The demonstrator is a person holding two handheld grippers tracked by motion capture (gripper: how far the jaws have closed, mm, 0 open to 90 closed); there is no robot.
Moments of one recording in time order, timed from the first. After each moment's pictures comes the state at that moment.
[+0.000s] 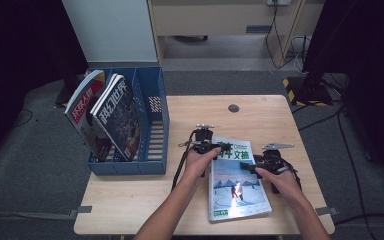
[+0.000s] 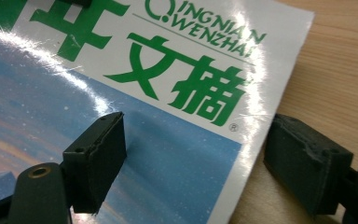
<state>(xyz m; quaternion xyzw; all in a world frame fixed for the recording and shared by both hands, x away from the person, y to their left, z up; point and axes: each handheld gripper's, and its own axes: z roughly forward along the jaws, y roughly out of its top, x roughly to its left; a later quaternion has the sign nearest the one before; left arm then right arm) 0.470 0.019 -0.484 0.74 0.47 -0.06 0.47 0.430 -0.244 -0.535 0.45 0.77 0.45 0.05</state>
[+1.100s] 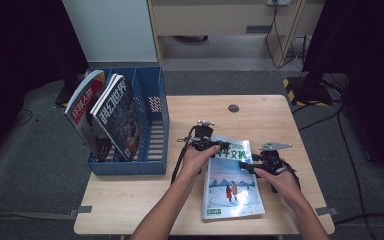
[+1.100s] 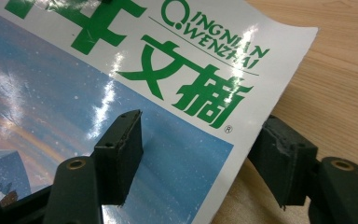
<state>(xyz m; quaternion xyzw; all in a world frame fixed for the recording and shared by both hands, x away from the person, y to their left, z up) 0.471 0.024 -0.467 0.77 0.45 -0.04 0.46 0.423 -0.233 -0.522 0.42 0.79 0.45 0.08</state>
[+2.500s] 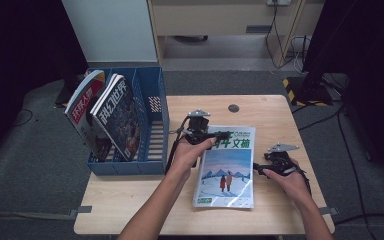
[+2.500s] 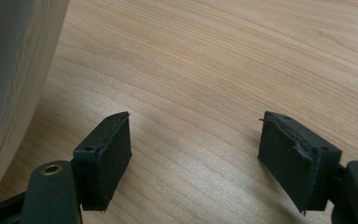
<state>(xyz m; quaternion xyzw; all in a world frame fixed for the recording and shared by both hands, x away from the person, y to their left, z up) 0.454 0.042 -0.402 0.76 0.37 -0.02 0.53 0.426 -0.267 -0.534 0.45 0.80 0.38 0.15</state>
